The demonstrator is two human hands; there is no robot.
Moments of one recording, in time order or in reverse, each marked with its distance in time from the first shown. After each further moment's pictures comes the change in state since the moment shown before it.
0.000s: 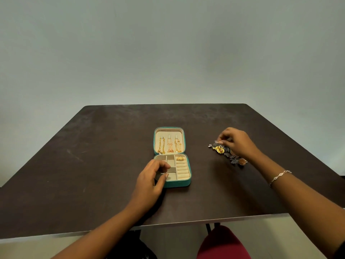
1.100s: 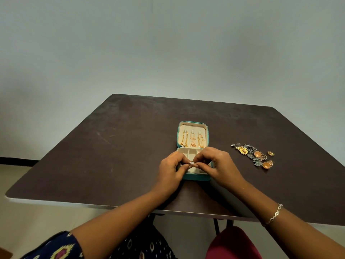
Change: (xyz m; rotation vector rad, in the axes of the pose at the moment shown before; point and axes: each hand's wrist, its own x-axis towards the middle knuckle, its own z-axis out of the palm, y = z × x) left_hand 0.002 0.003 -0.001 -0.051 0.114 -0.019; right_hand -0.058 -0.113 0.060 0.273 -0.058 -0.371
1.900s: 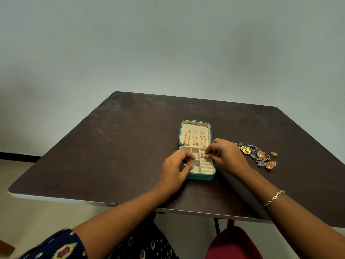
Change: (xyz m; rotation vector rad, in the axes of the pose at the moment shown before) left_hand 0.000 0.004 -0.001 0.055 -0.058 0.014; right_hand 0.023 0.024 -0.013 -0.352 -0.107 0.168
